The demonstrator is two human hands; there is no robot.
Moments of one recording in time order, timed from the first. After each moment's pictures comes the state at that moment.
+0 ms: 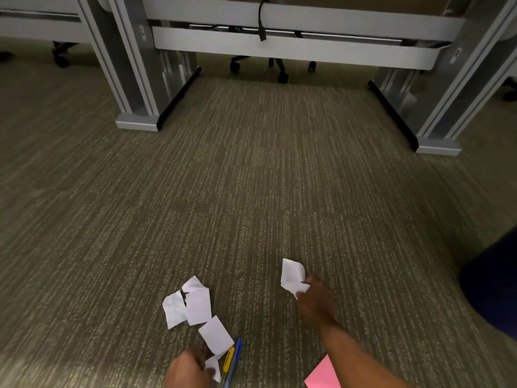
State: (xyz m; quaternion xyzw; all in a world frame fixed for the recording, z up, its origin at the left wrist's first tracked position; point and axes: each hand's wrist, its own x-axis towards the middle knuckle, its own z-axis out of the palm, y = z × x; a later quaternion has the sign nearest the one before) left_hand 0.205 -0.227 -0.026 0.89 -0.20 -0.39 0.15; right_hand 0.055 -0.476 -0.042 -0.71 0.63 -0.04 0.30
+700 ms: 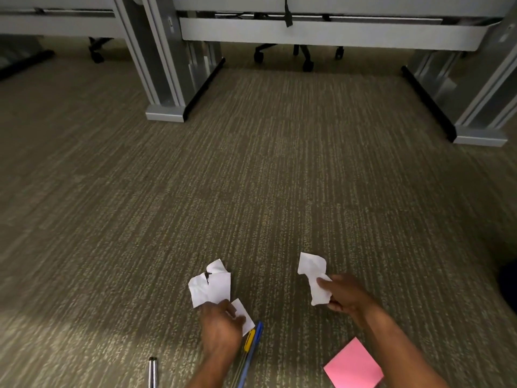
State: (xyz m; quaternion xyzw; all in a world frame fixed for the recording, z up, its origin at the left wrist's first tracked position) left_hand 0.204 -0.260 -0.049 0.90 -0.14 -0.23 0.33; right_hand 0.033 -0.489 -0.021 -0.52 0.56 -0.02 0.64
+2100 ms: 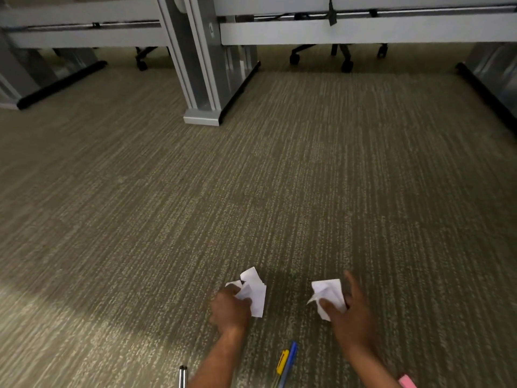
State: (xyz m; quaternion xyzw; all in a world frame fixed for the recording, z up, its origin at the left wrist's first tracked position) left_hand 0.270 -0.279 -0.040 0.91 0.00 -0.22 0.34; right_hand 0.092 -0.412 -0.019 -0.63 0.53 -0.22 0.52
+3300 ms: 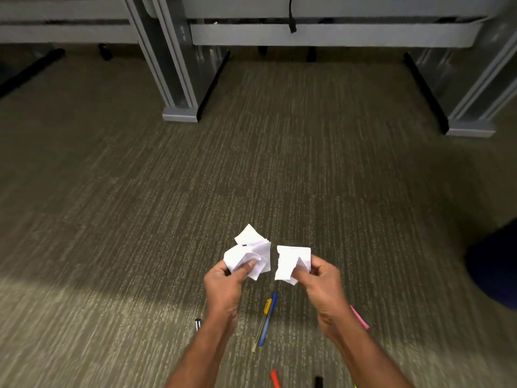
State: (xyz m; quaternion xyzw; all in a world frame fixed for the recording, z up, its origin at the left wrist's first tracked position) left_hand 0.200 -0.239 0.181 0.68 0.05 -0.34 0.65; right_hand 0.066 -0.339 0.207 -0.49 0.47 -0.23 0.70
